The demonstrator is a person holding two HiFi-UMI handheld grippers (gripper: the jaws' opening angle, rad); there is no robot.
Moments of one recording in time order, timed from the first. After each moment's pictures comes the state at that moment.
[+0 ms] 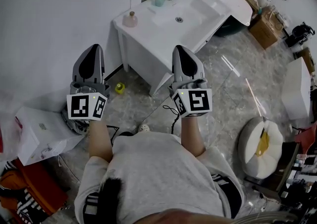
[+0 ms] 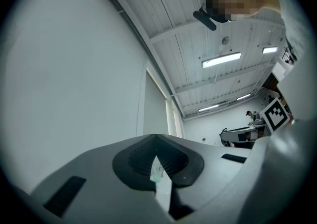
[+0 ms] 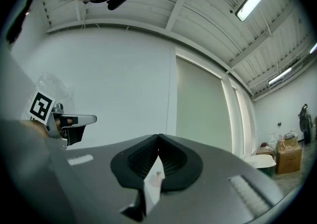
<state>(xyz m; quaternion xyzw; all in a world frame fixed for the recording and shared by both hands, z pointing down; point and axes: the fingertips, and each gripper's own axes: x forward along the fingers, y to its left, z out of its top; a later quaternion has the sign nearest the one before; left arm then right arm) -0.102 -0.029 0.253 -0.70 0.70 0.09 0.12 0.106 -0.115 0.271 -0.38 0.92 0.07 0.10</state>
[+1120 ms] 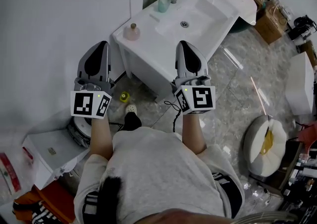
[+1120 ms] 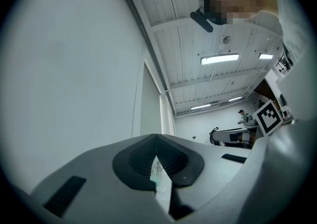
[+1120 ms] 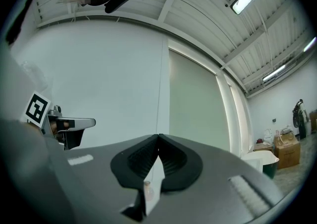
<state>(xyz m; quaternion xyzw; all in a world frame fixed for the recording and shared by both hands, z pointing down) -0.166 -0.188 0.268 -0.75 0.65 0.08 0.10 0.030 -0.260 0.283 -0.42 0.90 0.05 0.11</state>
